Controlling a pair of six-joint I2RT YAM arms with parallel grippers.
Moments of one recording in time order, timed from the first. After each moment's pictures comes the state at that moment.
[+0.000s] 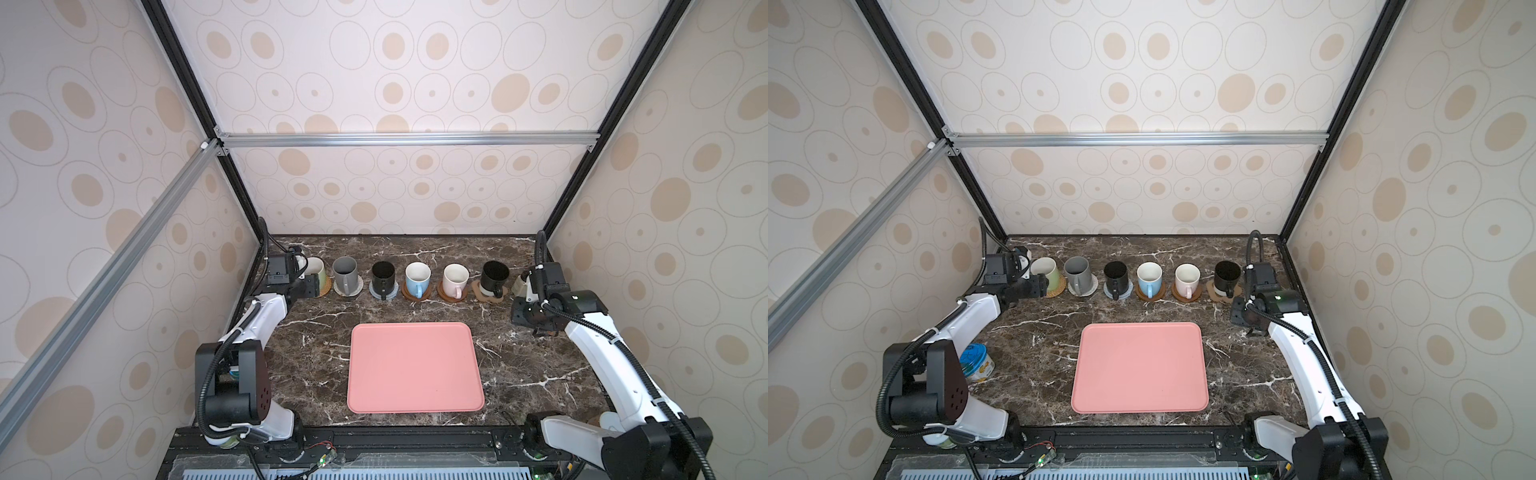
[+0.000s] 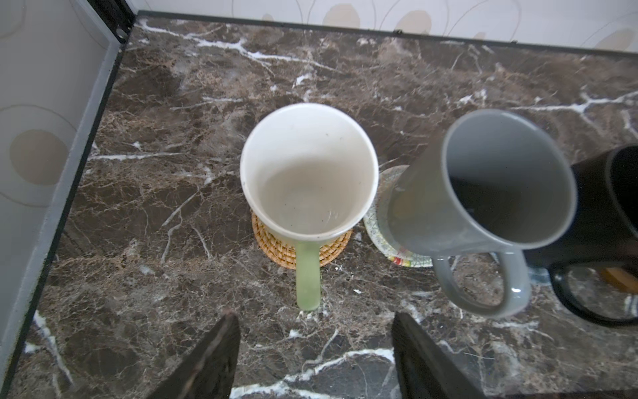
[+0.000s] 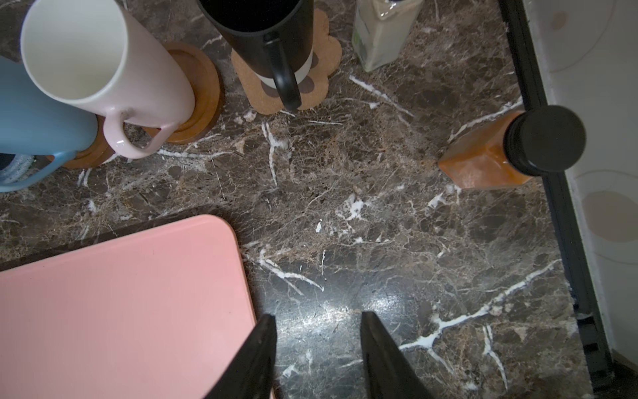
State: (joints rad) left arm 0.07 1.48 0.99 -0.25 0.09 -0.03; right arm 0.10 1.16 1.08 -1.00 0.11 0.33
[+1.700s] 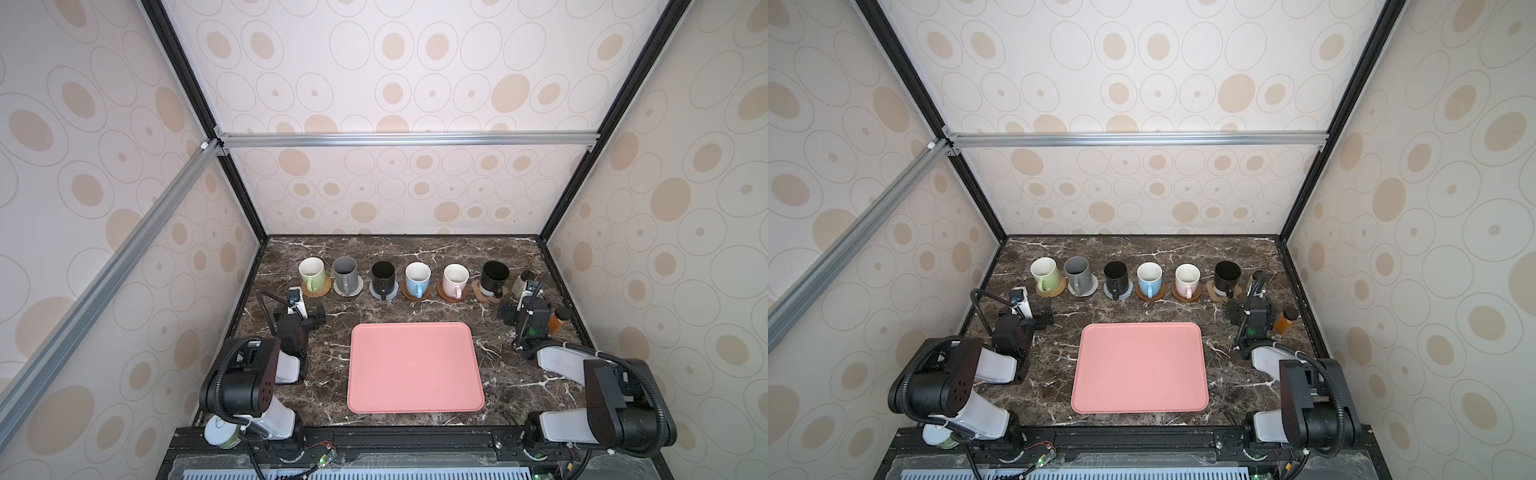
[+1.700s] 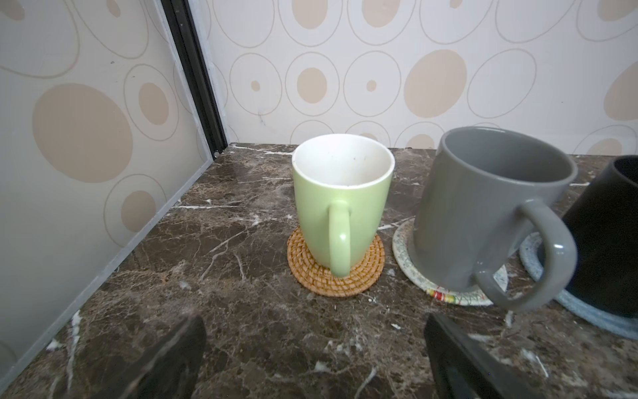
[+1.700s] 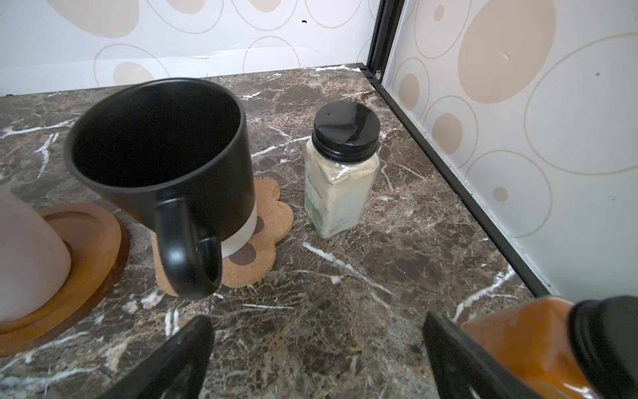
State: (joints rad) left arm 0.00 1.57 0.22 1.17 -0.13 0.00; right arm 0.02 1.37 0.42 0.48 0.31 0.10
